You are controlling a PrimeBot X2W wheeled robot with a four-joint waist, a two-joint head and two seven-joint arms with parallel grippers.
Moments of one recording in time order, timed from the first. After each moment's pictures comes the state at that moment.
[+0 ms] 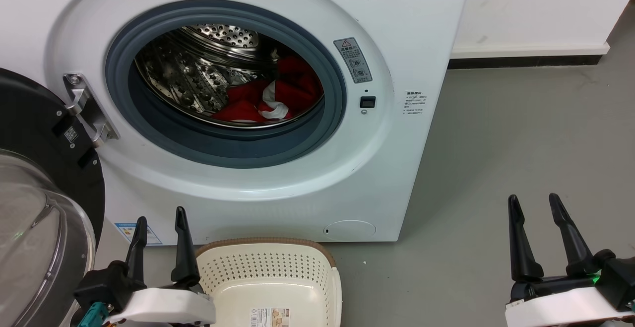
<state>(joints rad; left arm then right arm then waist) 0.05 0.05 0.00 -0.01 -0.33 0.05 -0.19 0.09 -0.05 -0.02 -0.09 0.20 0.13 -0.19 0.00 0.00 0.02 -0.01</state>
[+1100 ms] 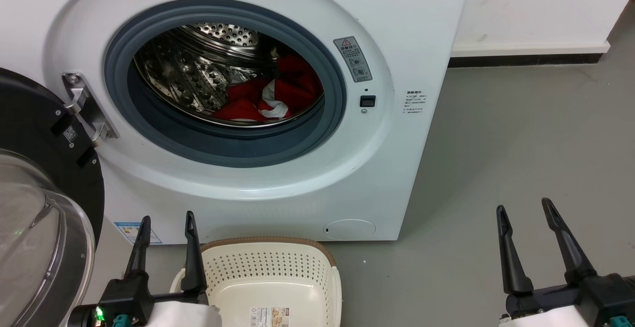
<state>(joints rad) 0.08 0.05 -0.01 -0.03 -0.12 0.07 -0.26 0.13 -0.05 0.00 -0.14 -0.01 0.13 -0.26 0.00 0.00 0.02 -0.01</state>
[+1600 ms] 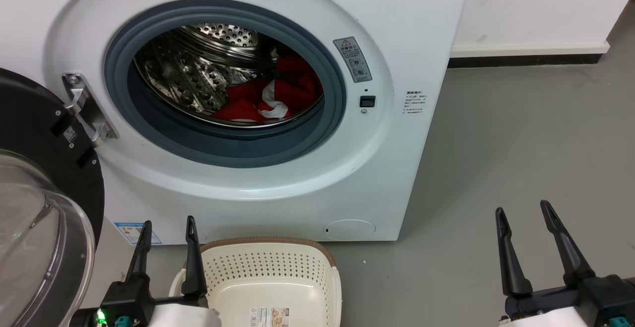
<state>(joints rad) 0.09 0.05 -0.01 -0.01 -0.11 0.06 -0.26 0.13 -0.05 0.00 -0.13 -0.01 0.13 -0.26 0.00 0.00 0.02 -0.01</state>
